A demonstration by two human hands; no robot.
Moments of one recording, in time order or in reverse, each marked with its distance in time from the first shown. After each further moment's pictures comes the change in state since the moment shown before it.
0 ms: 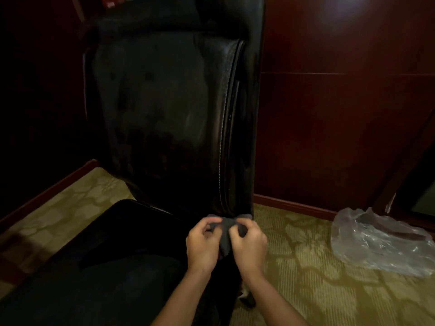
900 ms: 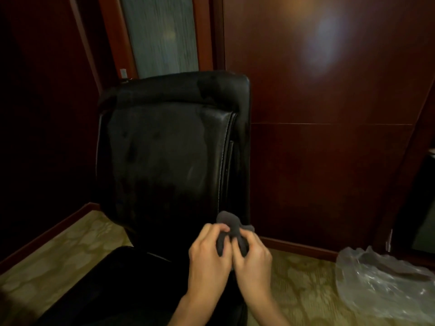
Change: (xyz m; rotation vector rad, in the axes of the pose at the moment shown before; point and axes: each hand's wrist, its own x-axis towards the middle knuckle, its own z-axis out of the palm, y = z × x) left_hand -0.005 0.093 -0.010 0.359 0.058 0.809; right_hand 0.023 -0.066 -0.043 0.148 0.135 -0.315
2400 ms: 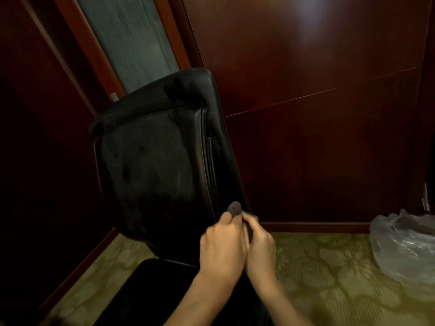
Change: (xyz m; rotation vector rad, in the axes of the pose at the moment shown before) left_hand 0.028 0.046 0.003 0.686 -0.397 0.193; right_hand 0.010 0.007 0.015 0.195 0.044 0.137
